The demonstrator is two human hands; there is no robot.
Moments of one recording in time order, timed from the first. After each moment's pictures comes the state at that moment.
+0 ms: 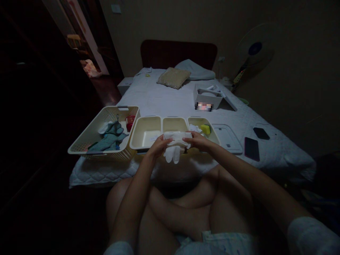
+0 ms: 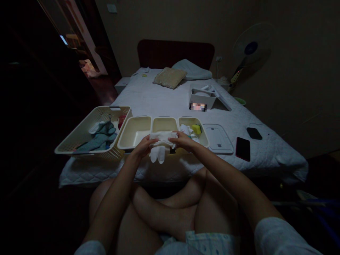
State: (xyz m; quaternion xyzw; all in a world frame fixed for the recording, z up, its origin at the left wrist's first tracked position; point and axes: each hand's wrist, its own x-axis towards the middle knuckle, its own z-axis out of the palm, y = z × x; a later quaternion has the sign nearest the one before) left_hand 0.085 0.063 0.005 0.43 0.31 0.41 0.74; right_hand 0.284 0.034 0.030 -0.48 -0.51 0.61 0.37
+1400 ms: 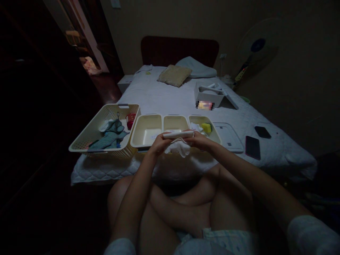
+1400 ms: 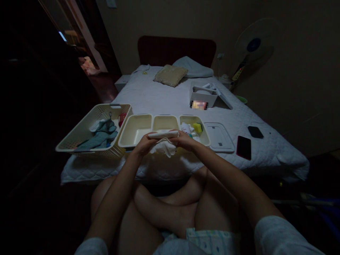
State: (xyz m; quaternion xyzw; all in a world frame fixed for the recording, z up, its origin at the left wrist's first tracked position) left_hand 0.086 0.061 0.007 0.46 0.35 0.44 0.69; right_hand 0.278 0.030 0.030 -0.46 -0.47 0.63 0.41
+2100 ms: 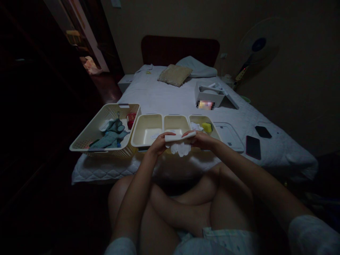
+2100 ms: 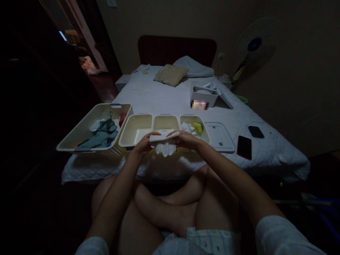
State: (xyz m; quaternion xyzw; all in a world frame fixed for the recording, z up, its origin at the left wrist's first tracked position) left_hand 0.085 0.065 0.005 0.40 0.33 0.40 0.76; right_hand 0.282 0.027 0.045 -0.45 -0.44 0.69 0.36
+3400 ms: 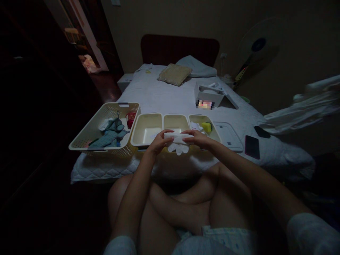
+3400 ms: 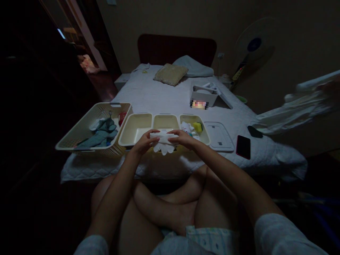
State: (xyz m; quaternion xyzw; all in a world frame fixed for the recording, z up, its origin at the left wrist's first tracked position) left_hand 0.077 0.067 -0.001 0.48 0.33 0.40 0.71; right_hand 0.278 0.028 0.041 -0.53 -0.54 0.56 0.34
